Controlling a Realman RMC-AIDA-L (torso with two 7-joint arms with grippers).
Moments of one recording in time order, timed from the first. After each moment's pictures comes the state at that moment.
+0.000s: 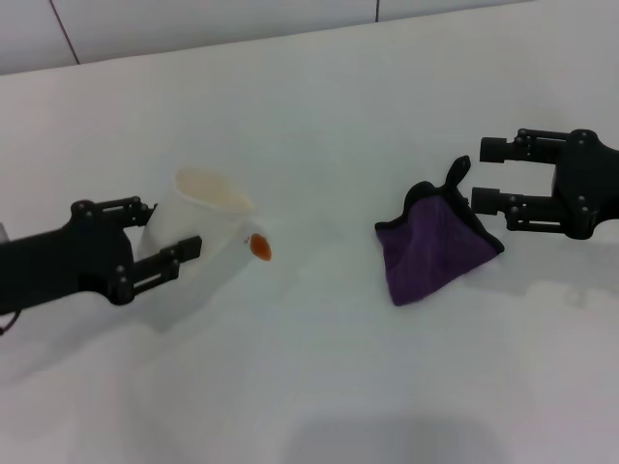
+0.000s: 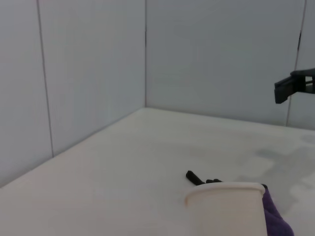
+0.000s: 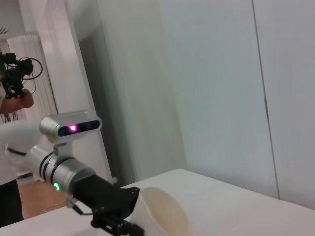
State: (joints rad) left arm -0.37 -2.08 0.95 0.78 1.79 1.47 -1.24; right arm 0.34 2.00 -0.74 -0.83 -1.72 -1.77 1.35
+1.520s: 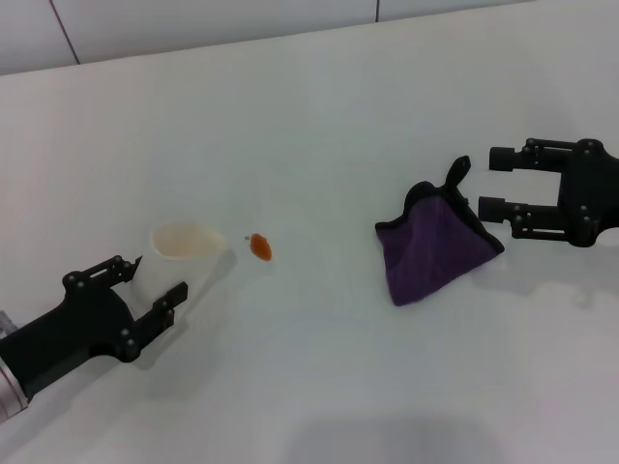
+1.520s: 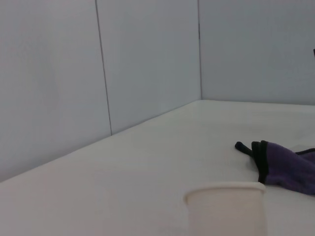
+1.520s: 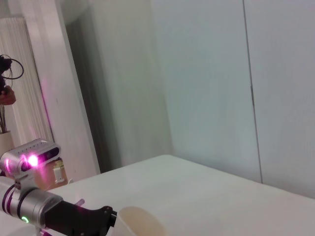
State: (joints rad) left arm -0.31 -2.08 0.92 0.34 1.55 1.32 -0.68; right arm 0.33 2.00 -0.74 -0.82 -1.75 -1.73 1.31
